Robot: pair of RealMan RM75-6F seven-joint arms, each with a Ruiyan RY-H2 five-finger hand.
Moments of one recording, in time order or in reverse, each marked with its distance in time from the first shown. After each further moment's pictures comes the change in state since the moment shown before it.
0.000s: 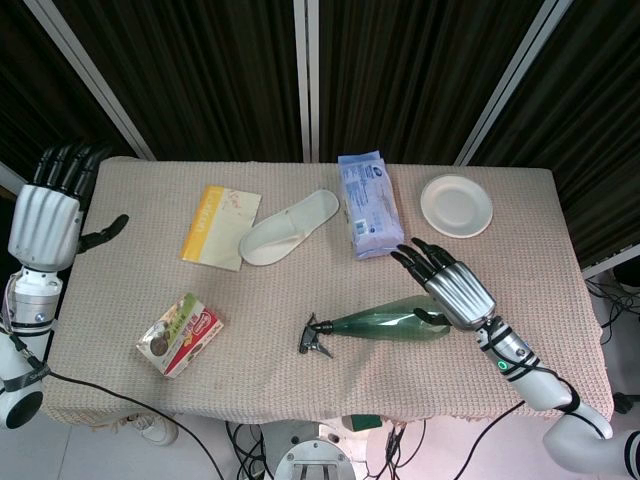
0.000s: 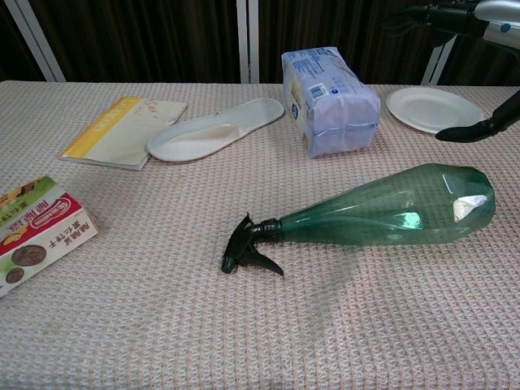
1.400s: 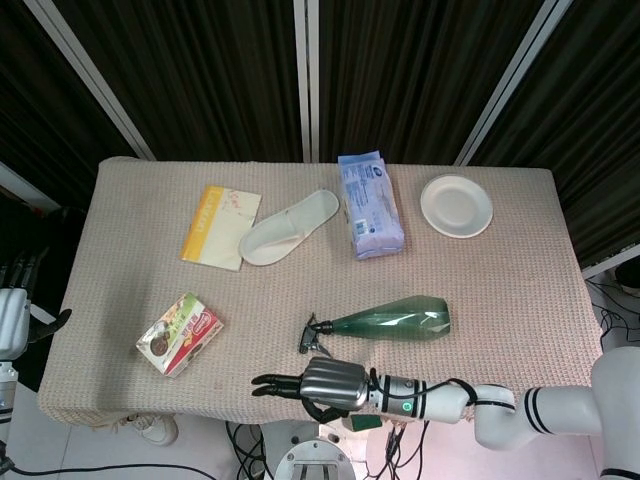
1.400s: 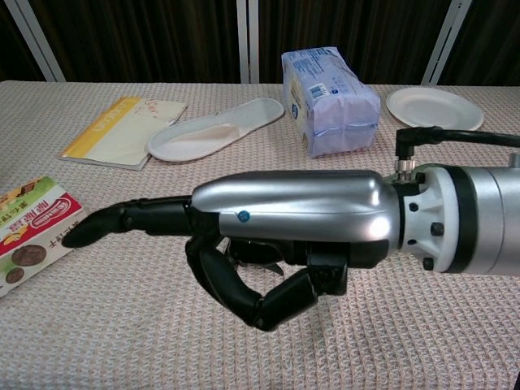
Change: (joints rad) left arm 0.299 -0.050 0.258 0.025 -0.141 0.073 -0.005; right arm 0.410 -0.284 -0.204 0.023 -0.336 -0.123 0.622
